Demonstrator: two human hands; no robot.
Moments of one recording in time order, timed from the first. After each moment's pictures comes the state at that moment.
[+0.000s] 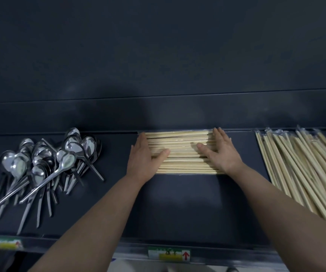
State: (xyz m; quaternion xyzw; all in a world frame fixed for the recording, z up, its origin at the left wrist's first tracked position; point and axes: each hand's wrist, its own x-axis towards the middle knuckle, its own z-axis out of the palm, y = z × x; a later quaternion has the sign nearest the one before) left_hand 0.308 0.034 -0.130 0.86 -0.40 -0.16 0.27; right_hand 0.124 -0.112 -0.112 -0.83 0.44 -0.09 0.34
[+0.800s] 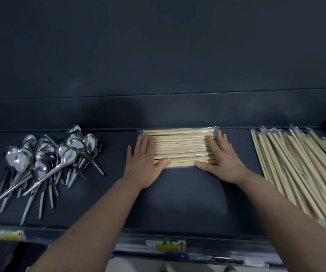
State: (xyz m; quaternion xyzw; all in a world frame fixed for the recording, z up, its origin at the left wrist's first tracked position) left_hand 0.293 0.052 -0.126 0.86 -0.49 -0.10 0.05; right_hand 0.094 -0.103 -0.120 -0.89 0.37 0.01 0.27
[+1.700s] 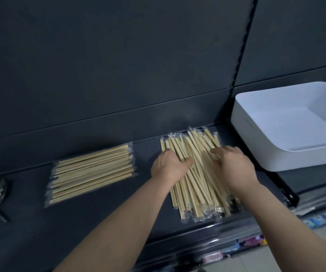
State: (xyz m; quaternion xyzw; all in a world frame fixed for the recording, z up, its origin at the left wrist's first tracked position) left_hand 0.035 -0.117 -0.078 0.84 -0.47 -0.21 0.14; right_hand -0.131 -0.157 -0.082 -0.82 0.55 -0.13 0.08
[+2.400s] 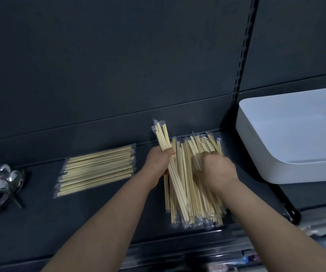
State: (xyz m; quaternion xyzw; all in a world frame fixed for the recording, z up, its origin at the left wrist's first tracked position) left_hand 0.039 -0.121 -0.059 0.75 -0.28 -0.40 0.44; right_hand -0.112 -0.171 -0.072 -0.85 0.51 -0.04 0.12
